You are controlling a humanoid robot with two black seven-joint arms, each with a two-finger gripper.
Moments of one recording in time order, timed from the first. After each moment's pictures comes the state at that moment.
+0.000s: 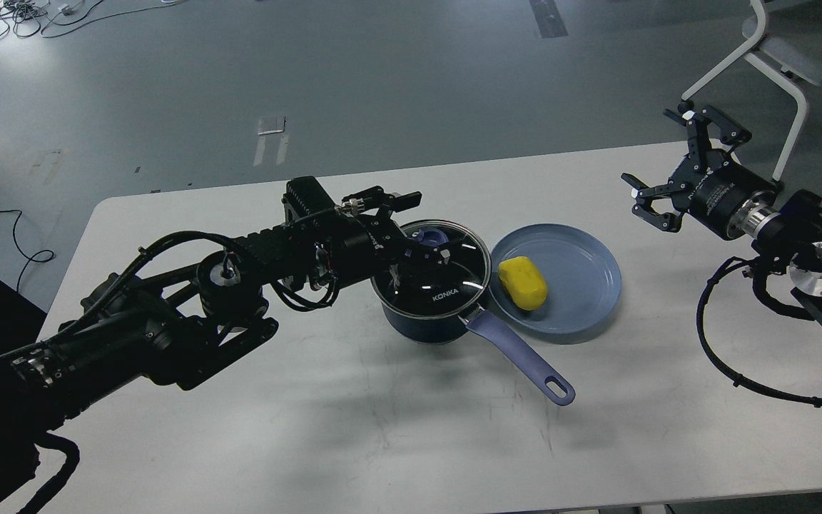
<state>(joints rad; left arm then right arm) -0.96 0.30 -0.20 -1.01 1.96 0.18 -0.38 0.51 -0.45 0.99 0.93 -0.09 0.34 -0.02</state>
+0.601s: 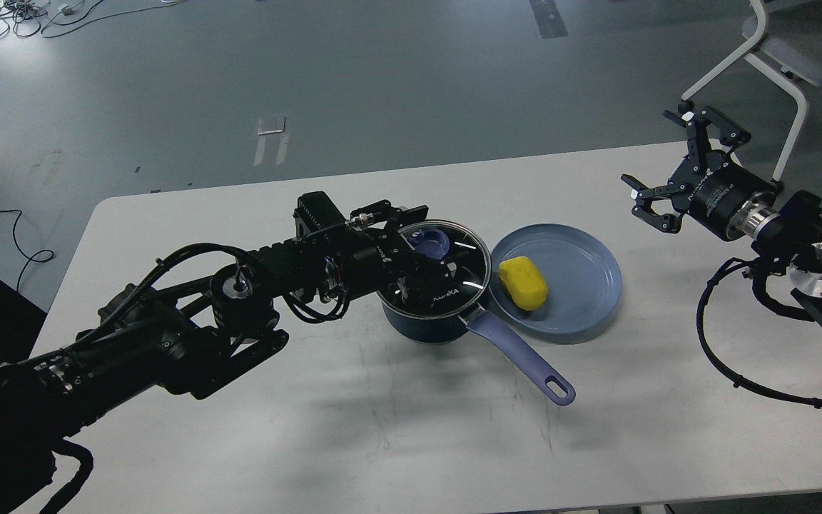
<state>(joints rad) -0.95 0.26 -0.18 -0.97 1.96 0.20 -0.38 0.51 -0.45 0.99 0.93 -0.09 0.34 -0.02</state>
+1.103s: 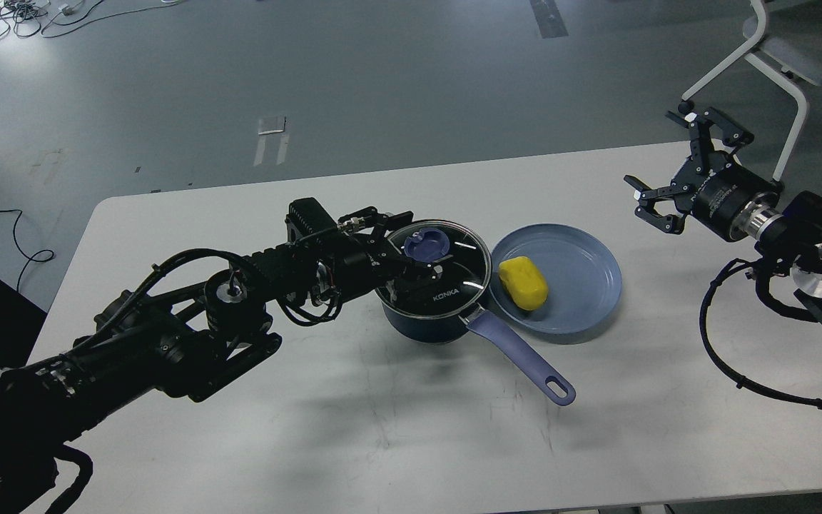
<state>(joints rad) -0.92 0.26 -0.18 -0.92 1.95 0.20 -0.38 0.51 -0.46 0.99 0.92 -0.09 0.34 -0.02</state>
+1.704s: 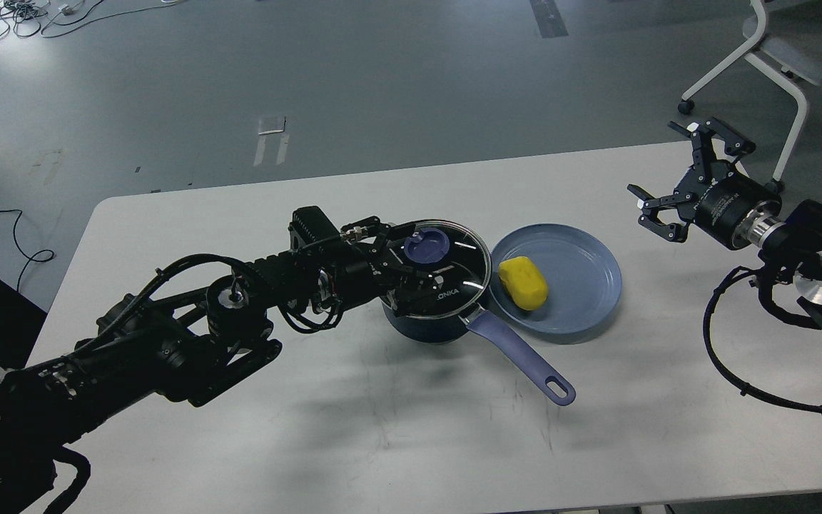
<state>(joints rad) -0.92 0.26 -0.15 -0.92 1.94 0.20 -0.39 0.49 -0.46 0.98 0.92 -0.09 0.34 -0.02</state>
